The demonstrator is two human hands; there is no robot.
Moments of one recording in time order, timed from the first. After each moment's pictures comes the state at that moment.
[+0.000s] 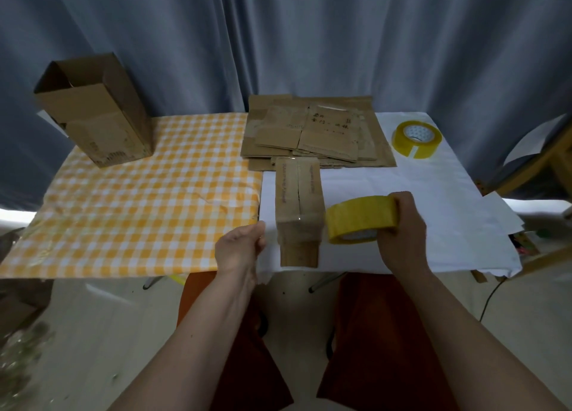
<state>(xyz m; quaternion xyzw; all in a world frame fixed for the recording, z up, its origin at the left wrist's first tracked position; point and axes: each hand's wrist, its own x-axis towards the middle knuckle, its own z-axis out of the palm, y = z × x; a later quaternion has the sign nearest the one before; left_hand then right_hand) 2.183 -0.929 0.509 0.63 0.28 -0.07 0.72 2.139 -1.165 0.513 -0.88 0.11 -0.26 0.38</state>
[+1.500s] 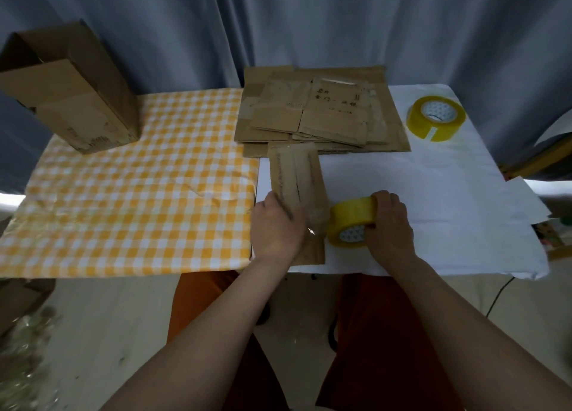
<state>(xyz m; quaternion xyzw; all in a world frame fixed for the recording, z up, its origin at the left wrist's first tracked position) 2.228 -0.996 0.491 0.93 0.05 -0.02 0.36 2.190 -1.176 0.461 -0.95 0.15 -0.06 0.25</state>
